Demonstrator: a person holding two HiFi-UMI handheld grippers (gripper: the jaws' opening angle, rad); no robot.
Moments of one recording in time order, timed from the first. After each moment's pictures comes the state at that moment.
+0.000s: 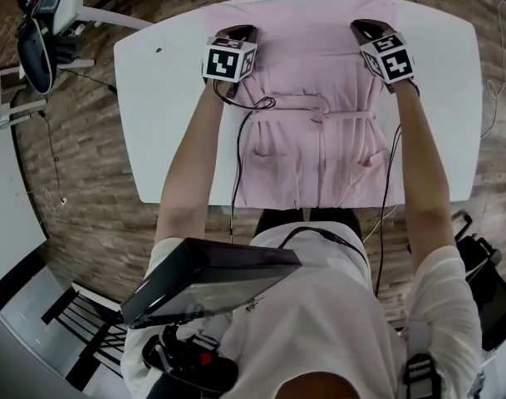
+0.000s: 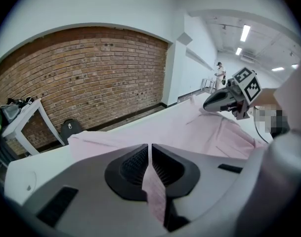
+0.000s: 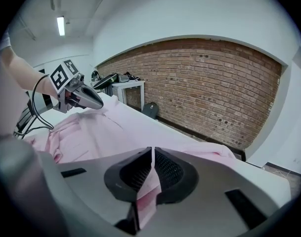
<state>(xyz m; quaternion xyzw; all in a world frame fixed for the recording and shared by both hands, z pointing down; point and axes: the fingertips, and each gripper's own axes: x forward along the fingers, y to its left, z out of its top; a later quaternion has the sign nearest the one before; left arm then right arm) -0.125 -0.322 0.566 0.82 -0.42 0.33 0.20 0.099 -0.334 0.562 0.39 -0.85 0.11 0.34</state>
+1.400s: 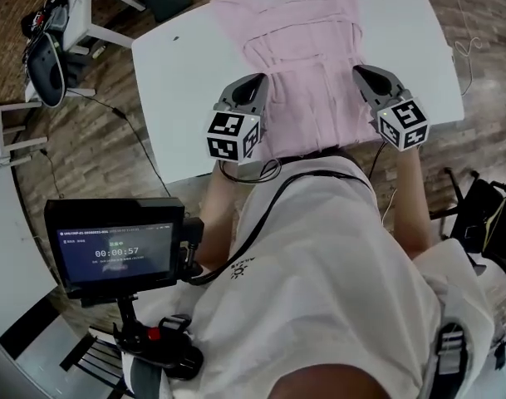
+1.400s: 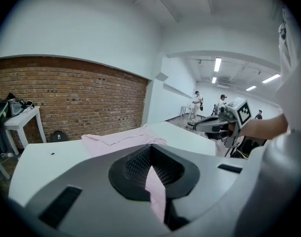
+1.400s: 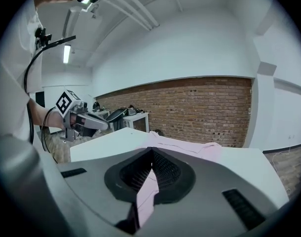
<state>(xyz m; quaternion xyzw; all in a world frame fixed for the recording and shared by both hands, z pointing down) -0.136 -0.044 0.400 0.90 -0.37 0.16 0.16 0.055 -0.028 0.398 0.45 -0.87 0.10 0.16</state>
